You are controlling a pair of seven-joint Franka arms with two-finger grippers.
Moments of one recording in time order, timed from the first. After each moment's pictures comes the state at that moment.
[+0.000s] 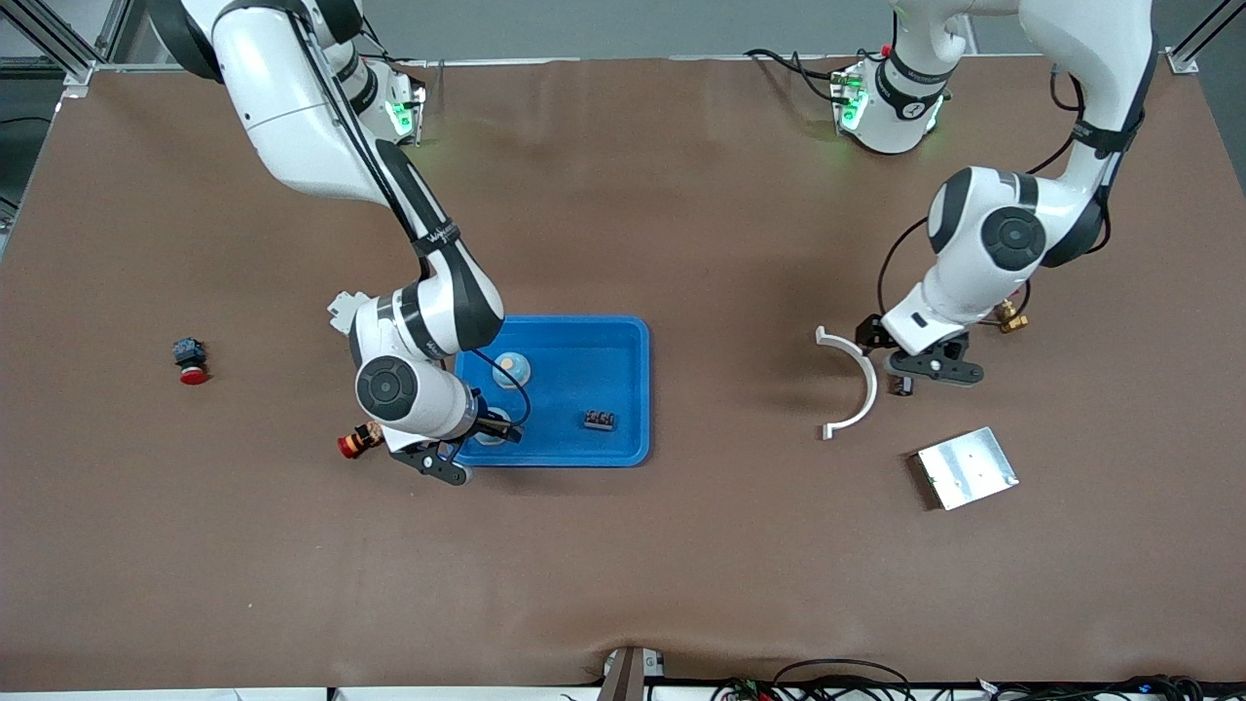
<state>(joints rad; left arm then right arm) -0.01 0.20 -0.15 -2.34 0.07 2.62 0.02 0.46 0.75 -0.07 -1.50 0.21 2.17 0.68</state>
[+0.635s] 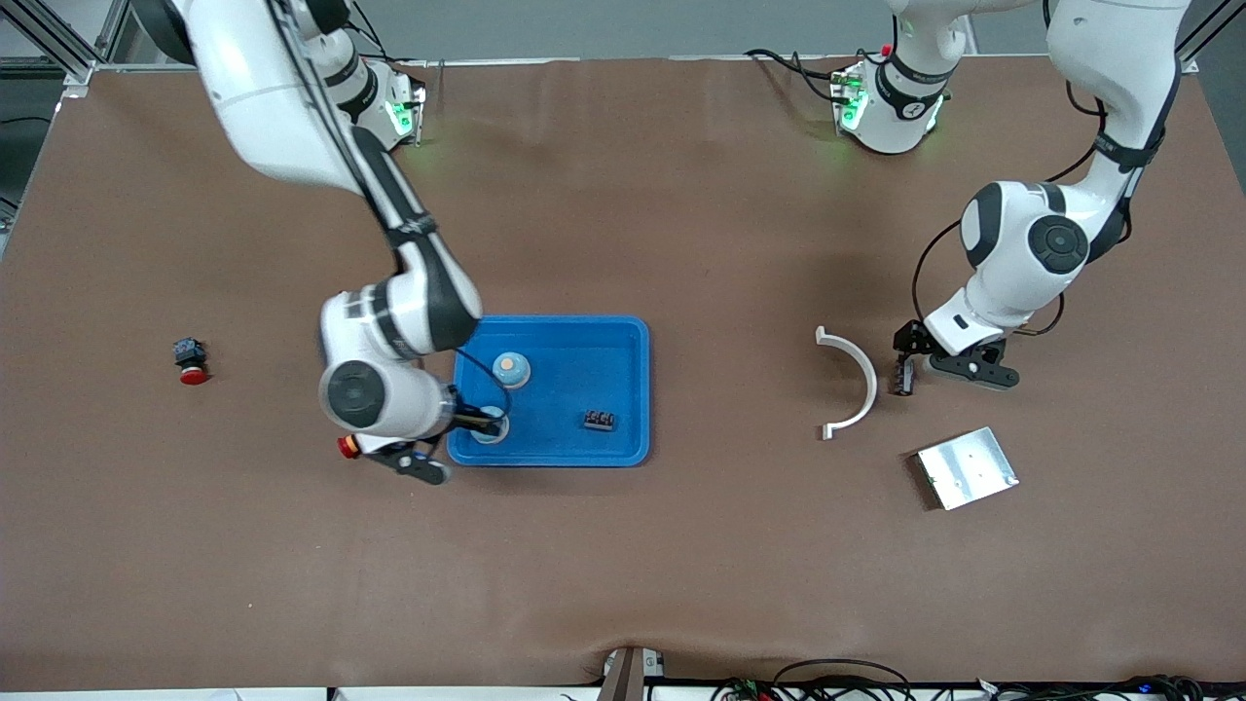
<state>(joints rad) 0.10 0.29 -0.15 -2.38 0.07 2.78 0.18 0.37 0.64 -0.09 -1.47 0.20 1.94 0.54</state>
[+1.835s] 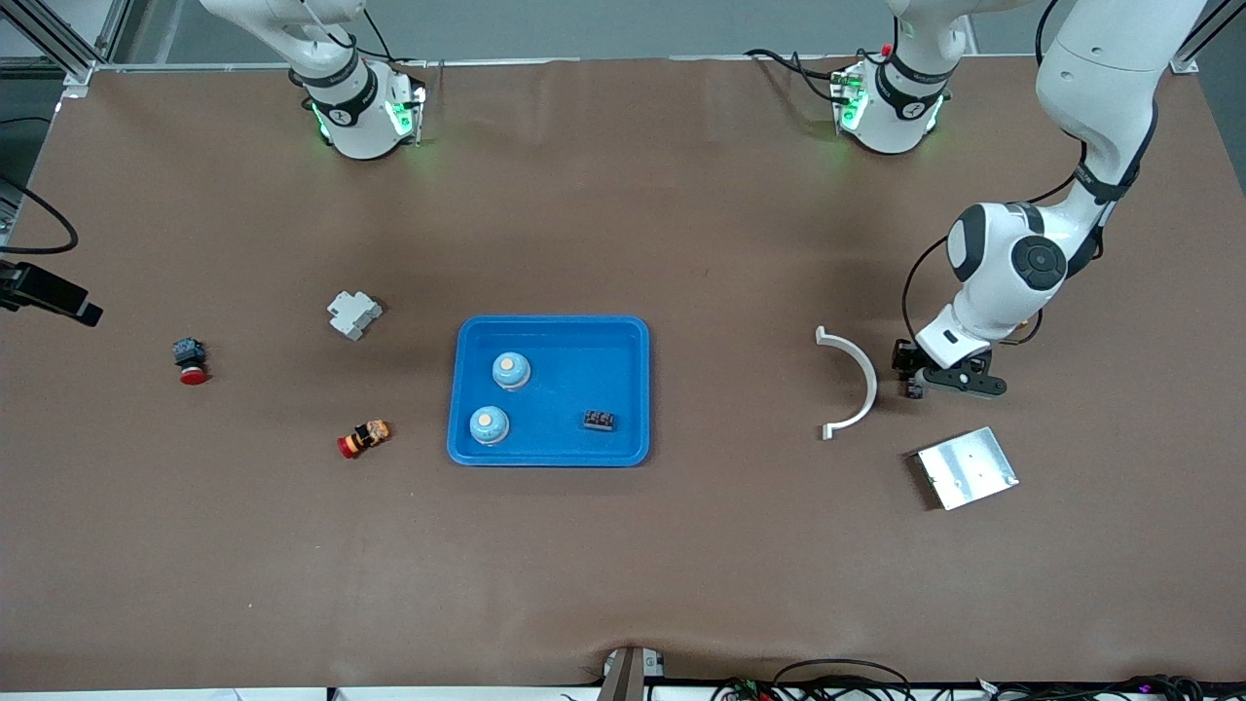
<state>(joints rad) 0.12 0.40 -0.15 -2.36 0.06 2.89 0.07 -0.05 0.11 -0.09 -1.48 0.04 1.58 0.05</state>
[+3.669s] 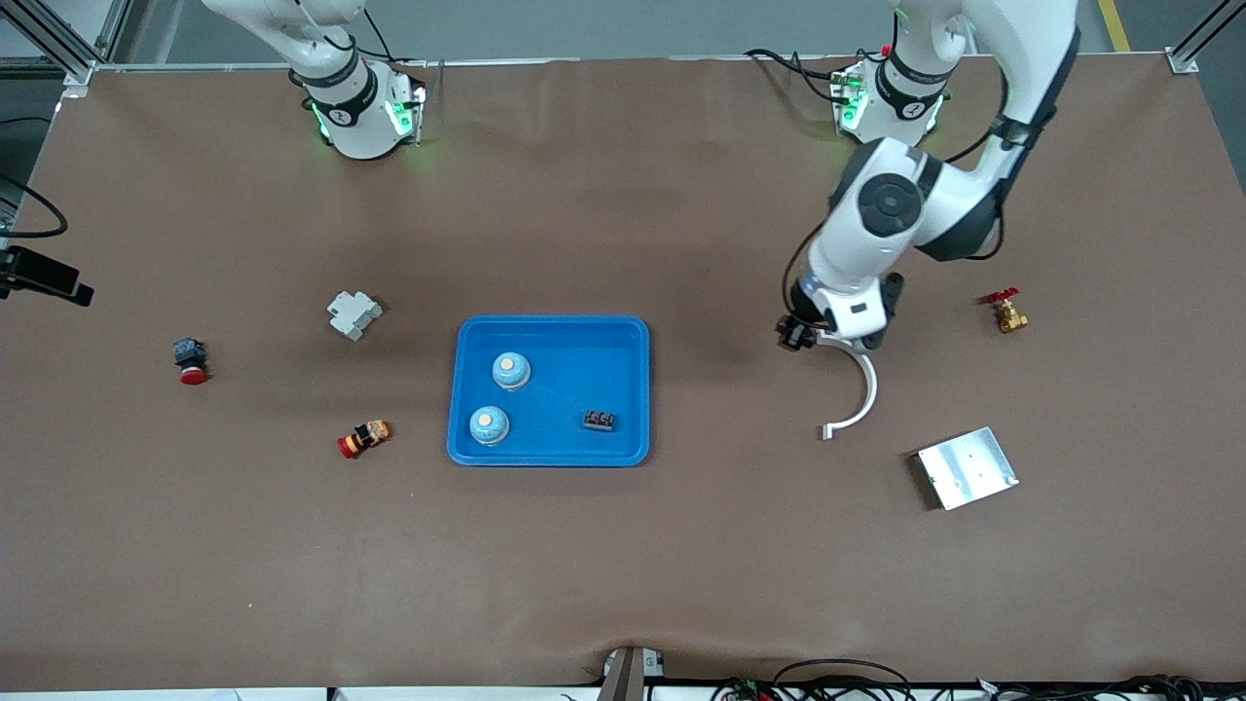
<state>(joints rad) -0.06 0.24 -0.48 -2.17 0.06 2.45 -1.74 -0.11 0.11 -0.08 -1.48 0.01 1.54 -0.07</state>
